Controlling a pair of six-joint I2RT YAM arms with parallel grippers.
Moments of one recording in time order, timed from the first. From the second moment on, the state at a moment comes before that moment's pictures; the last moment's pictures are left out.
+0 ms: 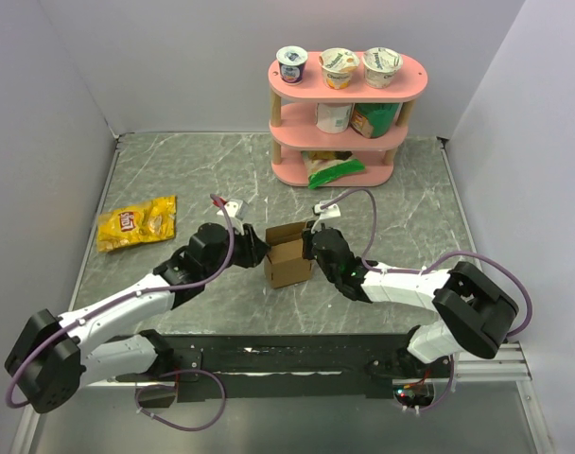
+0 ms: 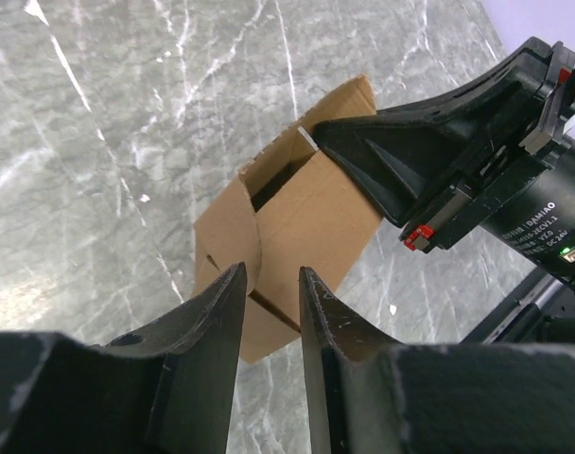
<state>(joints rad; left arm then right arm) -0.74 1.07 0.59 0.12 0.00 -0.51 0.85 1.42 0.59 0.45 0.48 0.36</state>
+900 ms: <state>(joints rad) -0.73 1.13 0.50 0.33 0.07 -0.56 0.85 1.42 0.57 0.50 0.49 0.36</state>
